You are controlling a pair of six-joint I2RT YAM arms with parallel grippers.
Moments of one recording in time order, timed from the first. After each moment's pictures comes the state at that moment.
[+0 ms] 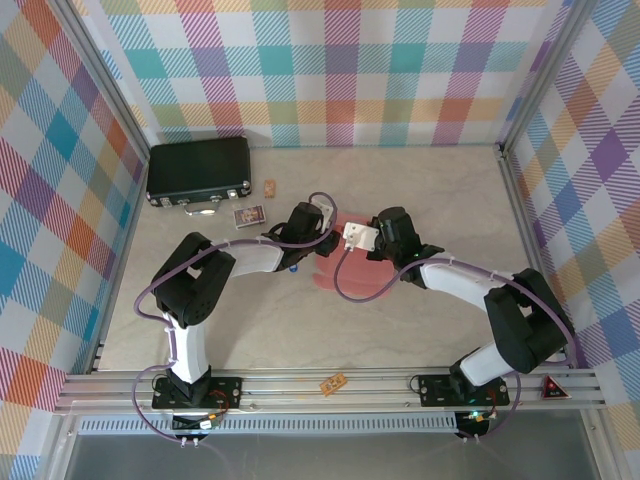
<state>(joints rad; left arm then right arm) -0.64 1.91 1.08 0.17 0.00 -0.18 0.57 1.49 0.78 0.12 0.09 -1.00</state>
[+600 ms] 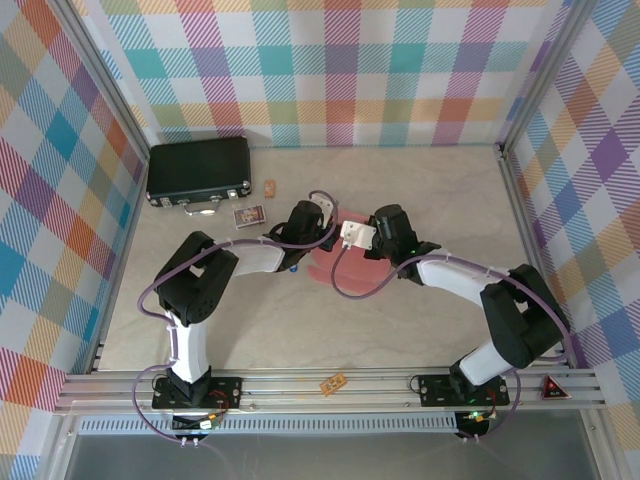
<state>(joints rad) -0.64 1.94 1.08 0.29 -0.01 -0.18 0.57 1.53 0.82 0.09 0.09 -0.99</state>
